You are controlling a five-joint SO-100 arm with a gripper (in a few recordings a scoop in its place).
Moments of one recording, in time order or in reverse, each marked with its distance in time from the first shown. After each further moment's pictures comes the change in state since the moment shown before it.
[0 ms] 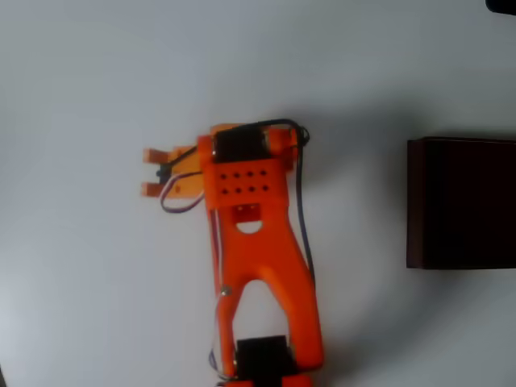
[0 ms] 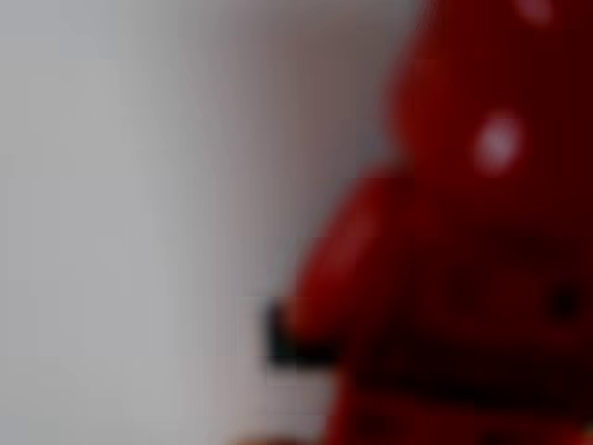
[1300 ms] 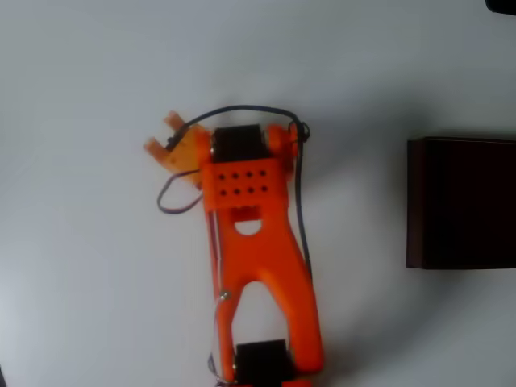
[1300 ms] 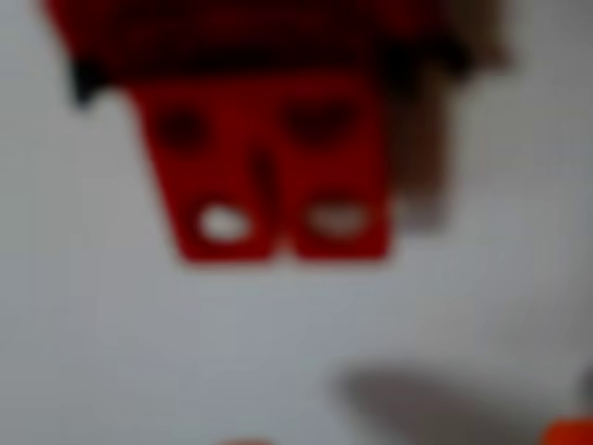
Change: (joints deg) arm -0.3 1.8 -1.5 9.1 34.6
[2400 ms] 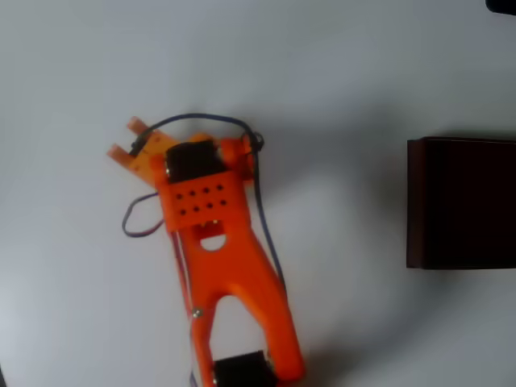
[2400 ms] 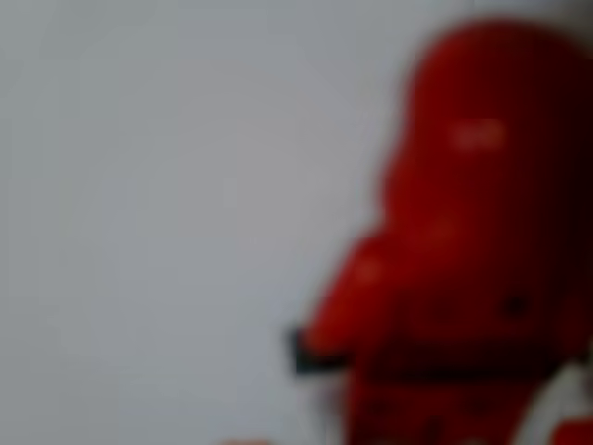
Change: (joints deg) arm -6.6 1.4 3.6 -5.7 4.9
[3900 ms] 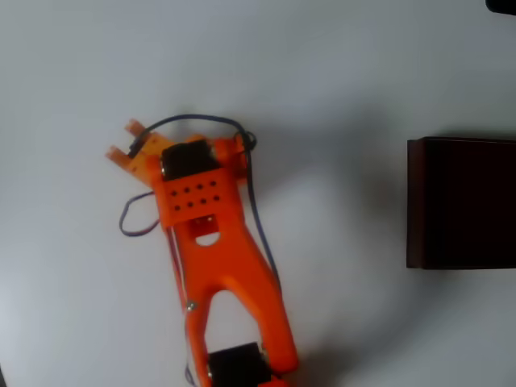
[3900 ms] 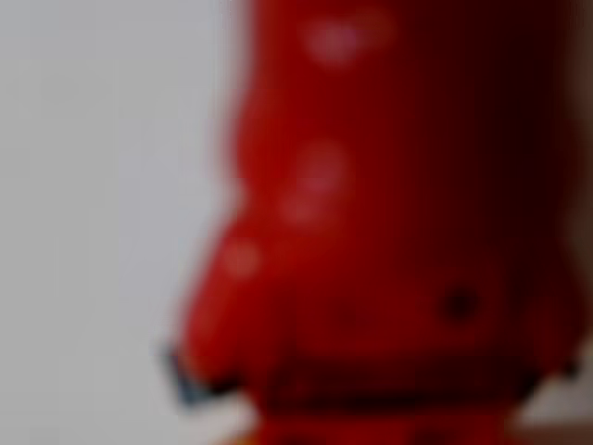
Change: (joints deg) arm -1.7 -2.5 0.7 -2.1 0.9
